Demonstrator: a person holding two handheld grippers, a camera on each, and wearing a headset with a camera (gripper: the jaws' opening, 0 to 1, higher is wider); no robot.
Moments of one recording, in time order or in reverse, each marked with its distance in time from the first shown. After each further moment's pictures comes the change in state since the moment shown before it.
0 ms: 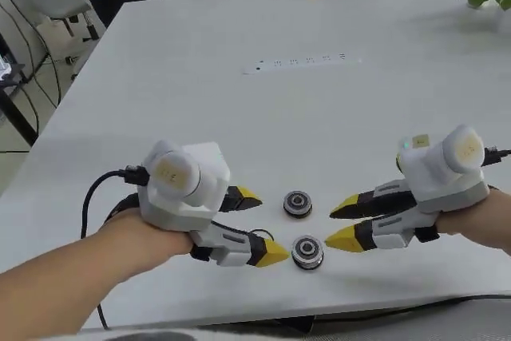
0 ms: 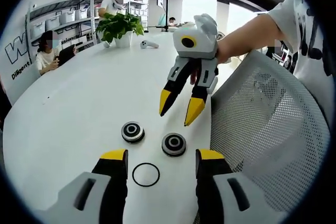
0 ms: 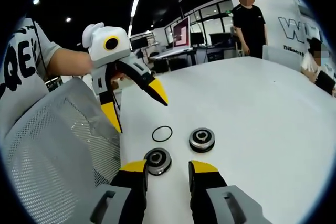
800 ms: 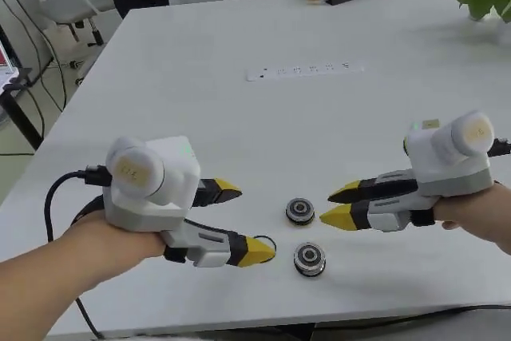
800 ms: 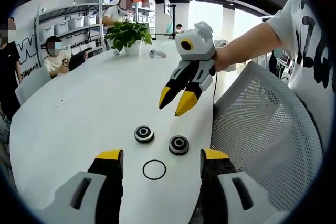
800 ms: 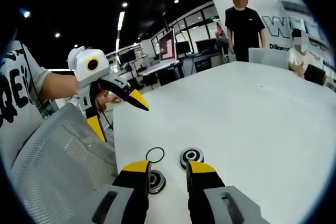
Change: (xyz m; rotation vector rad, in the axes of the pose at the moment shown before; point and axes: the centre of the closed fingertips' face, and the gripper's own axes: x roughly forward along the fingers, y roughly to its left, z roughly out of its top) left arm -0.037 0.011 0.013 -0.016 -0.060 0.064; right arm -0.015 -0.012 0.038 0.097 -0.103 -0.077
